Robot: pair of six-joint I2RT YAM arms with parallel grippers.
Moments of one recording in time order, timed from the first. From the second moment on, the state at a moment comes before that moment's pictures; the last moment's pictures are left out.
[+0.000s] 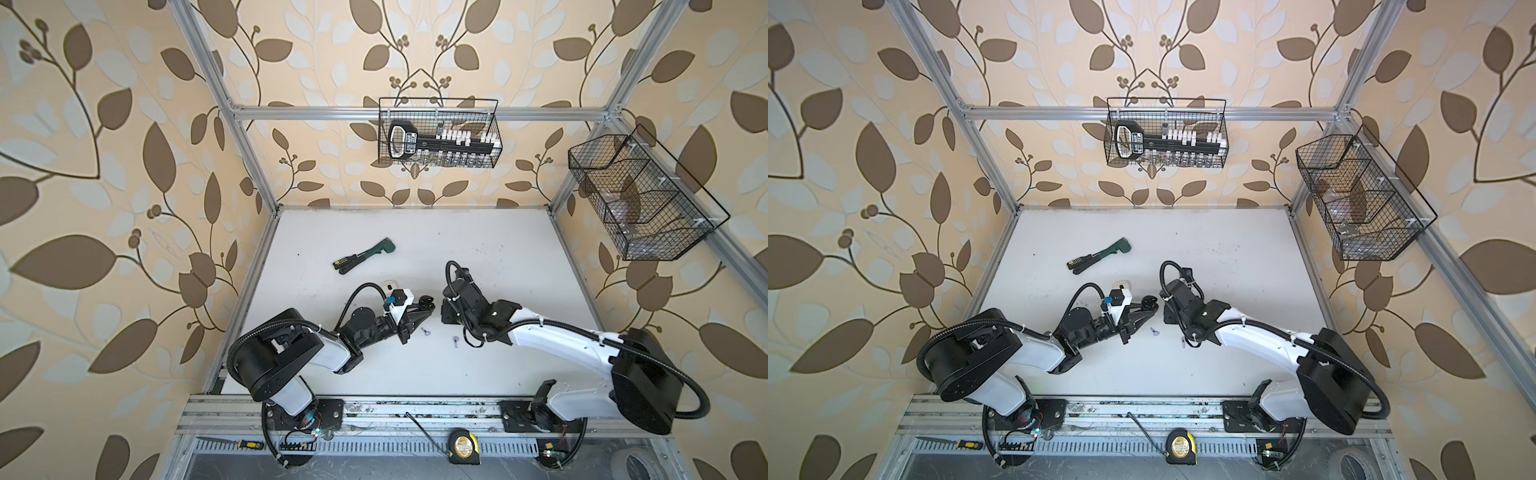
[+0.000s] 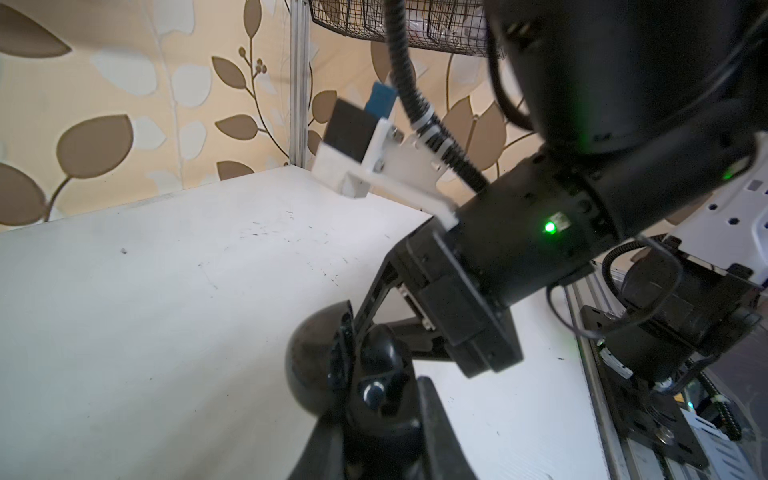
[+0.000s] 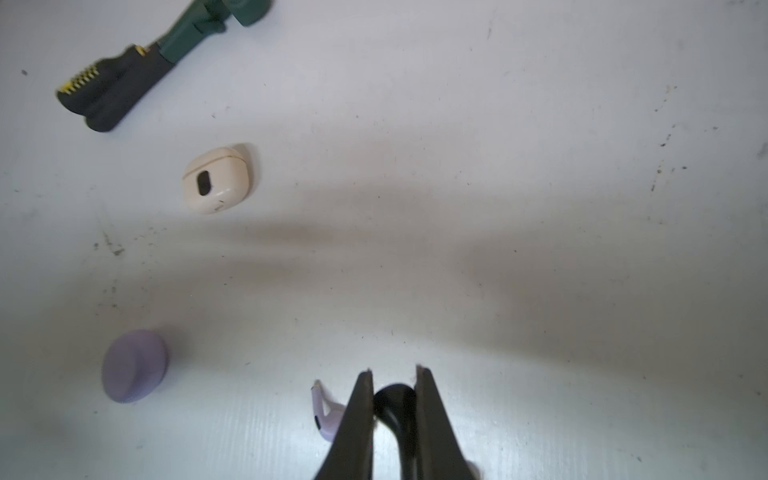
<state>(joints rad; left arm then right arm) -0.79 1.57 0.30 1.27 0.36 -0.16 0.81 1.32 0.78 -0.36 0.34 0.76</state>
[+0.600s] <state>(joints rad) -0.79 1.60 0.32 1.27 0.41 -0.17 1.06 1.00 0.77 -0.36 0.60 0.85</state>
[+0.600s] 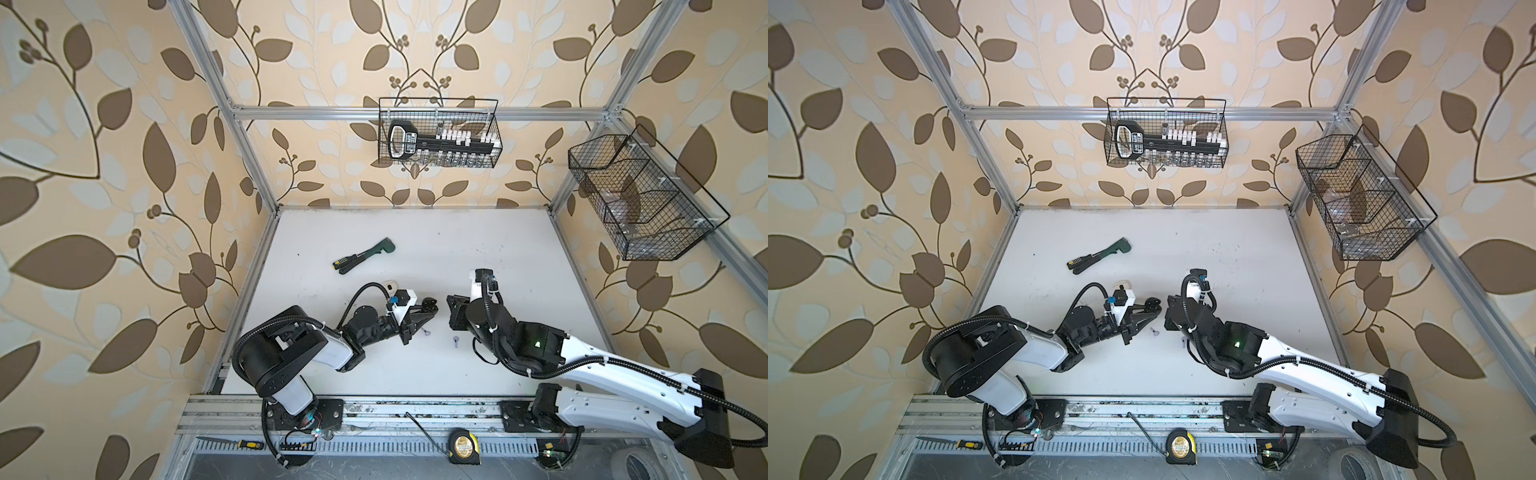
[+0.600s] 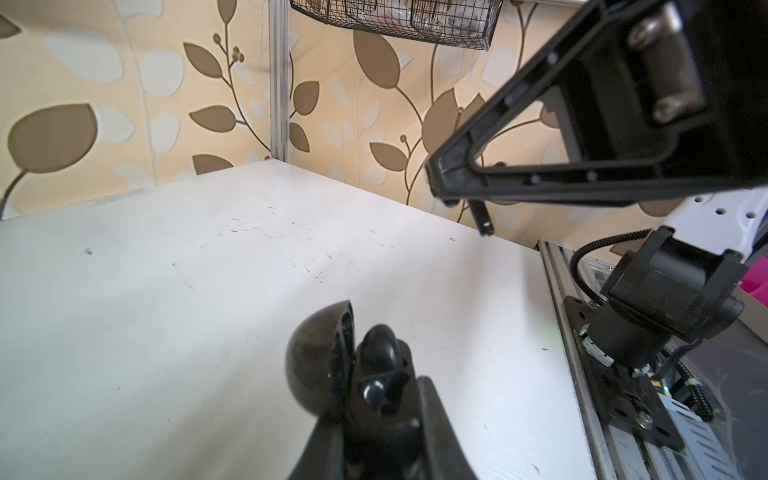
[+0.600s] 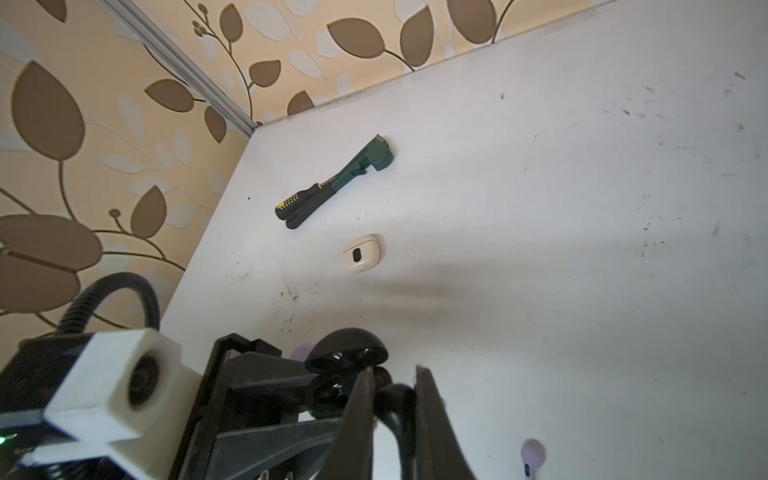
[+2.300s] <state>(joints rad) -0.79 1.59 0.33 1.24 0.47 -0.25 1.15 1.20 0.69 -0.02 0.75 0.89</state>
